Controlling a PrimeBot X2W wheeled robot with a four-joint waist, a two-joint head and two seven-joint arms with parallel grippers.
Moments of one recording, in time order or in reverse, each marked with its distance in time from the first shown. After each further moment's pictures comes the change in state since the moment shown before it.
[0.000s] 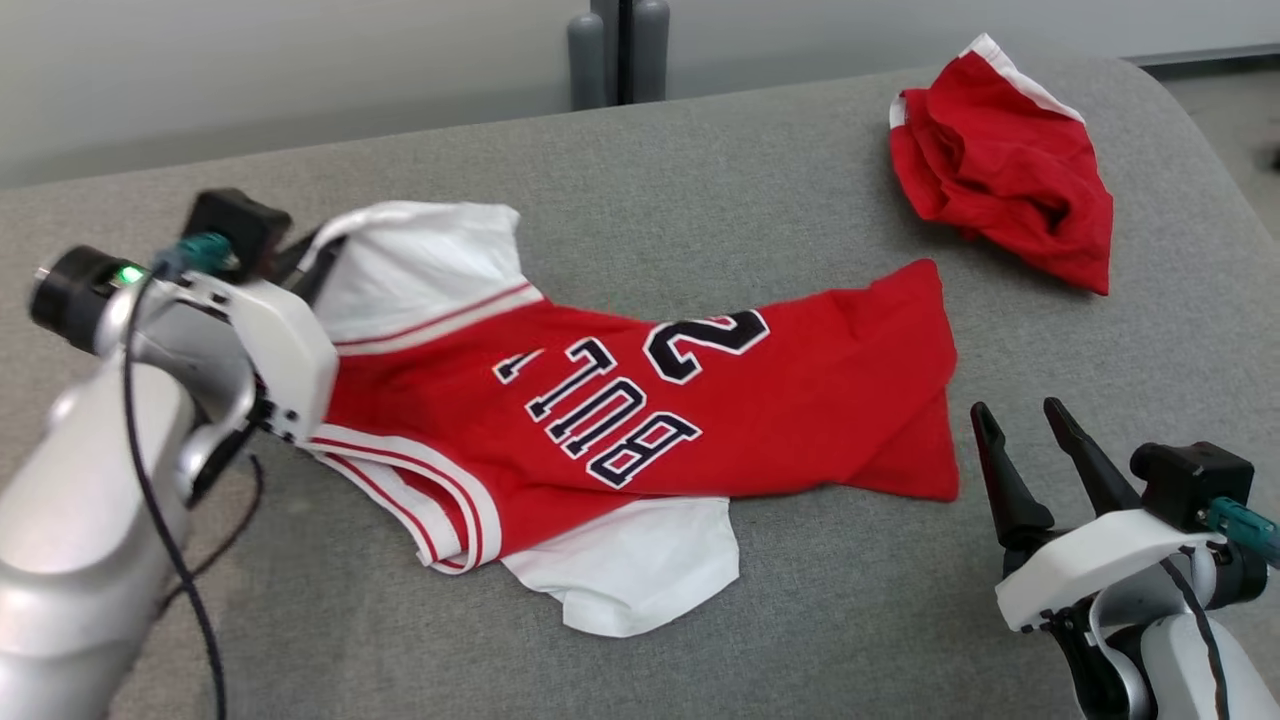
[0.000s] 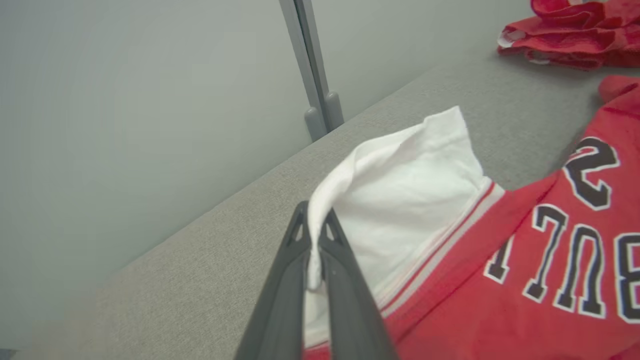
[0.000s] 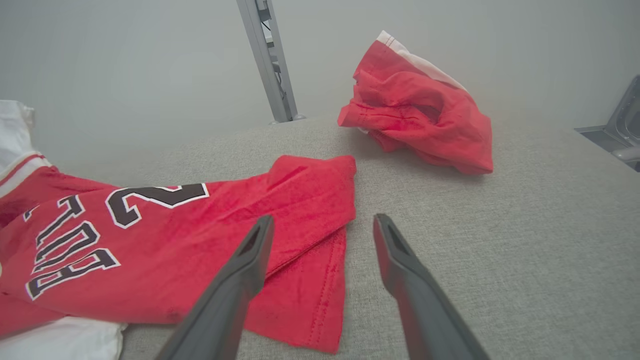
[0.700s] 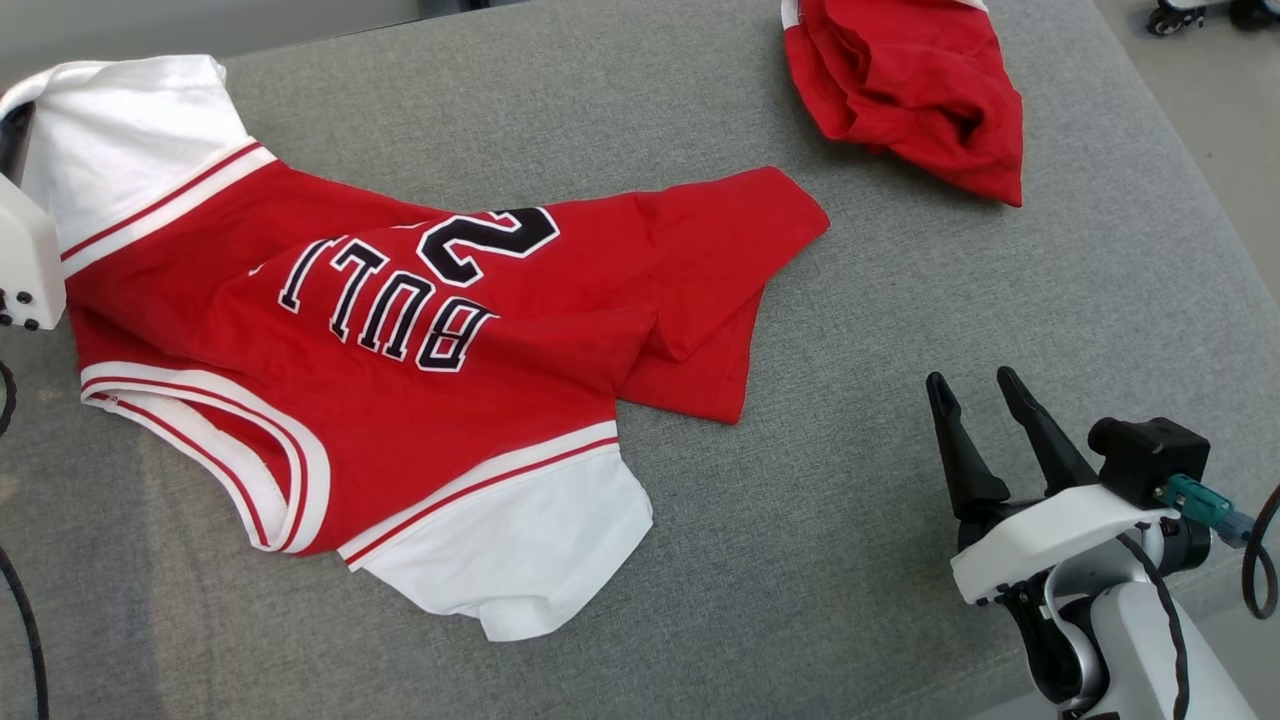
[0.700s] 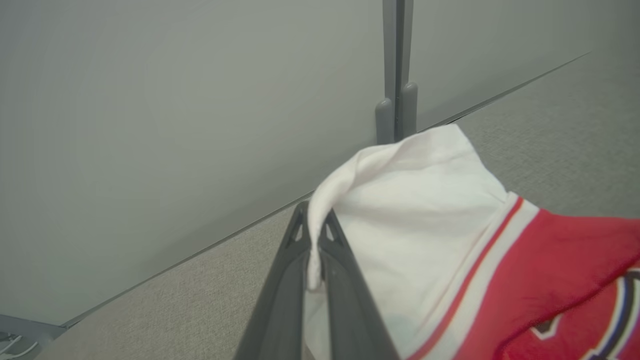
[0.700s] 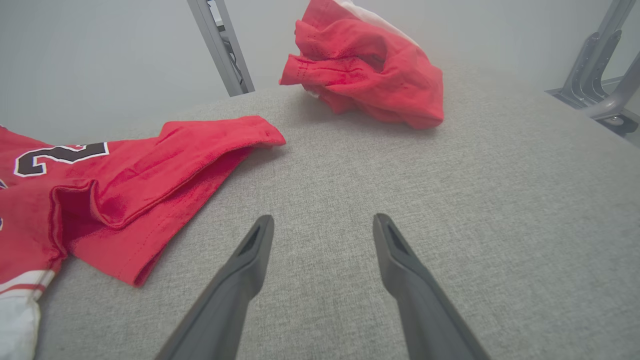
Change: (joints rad) left arm -0.280 0.166 -0.023 0.366 -0.079 -0.014 -0.151; right arm -0.087 0.028 0.068 0.077 0.039 0.000 -0.079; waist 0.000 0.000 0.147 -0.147
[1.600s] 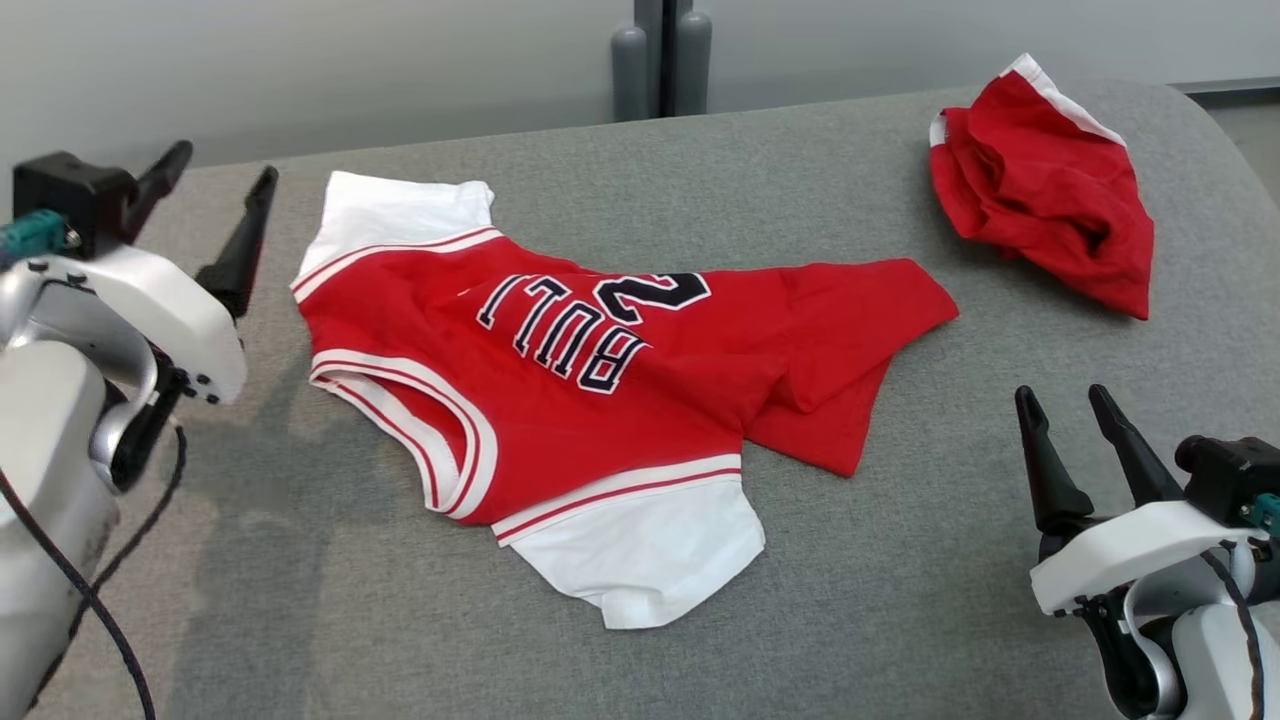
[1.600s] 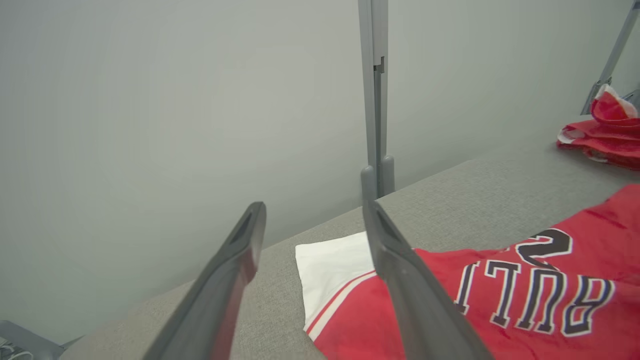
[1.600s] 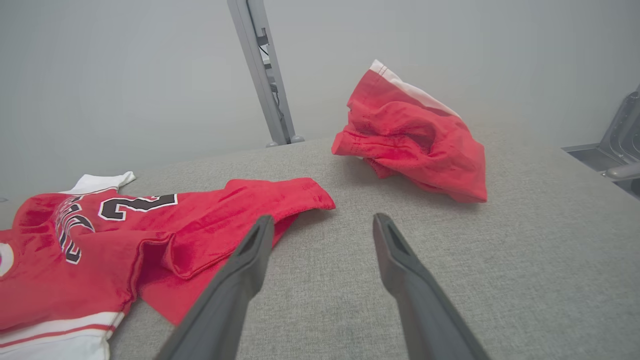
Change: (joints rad) left arm 0.143 -0.044 -0.160 -0.201 -0.218 0.053 -0.149; right arm 0.052 -0.053 -0.101 -0.018 -0.022 0.000 0.018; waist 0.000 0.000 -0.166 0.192
